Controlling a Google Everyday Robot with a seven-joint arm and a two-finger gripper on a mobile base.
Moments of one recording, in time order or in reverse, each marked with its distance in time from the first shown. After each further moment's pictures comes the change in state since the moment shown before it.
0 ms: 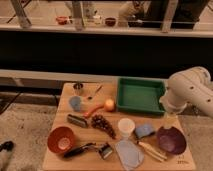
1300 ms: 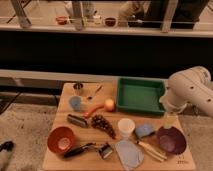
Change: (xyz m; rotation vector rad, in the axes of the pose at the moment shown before) arm -0.003 -0.002 -0.003 0.005 -0.008 -0.016
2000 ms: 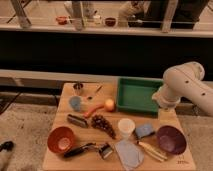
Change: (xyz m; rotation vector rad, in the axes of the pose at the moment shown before) arm -0.036 -0.015 -0.004 -0.013 -0.055 -0.093
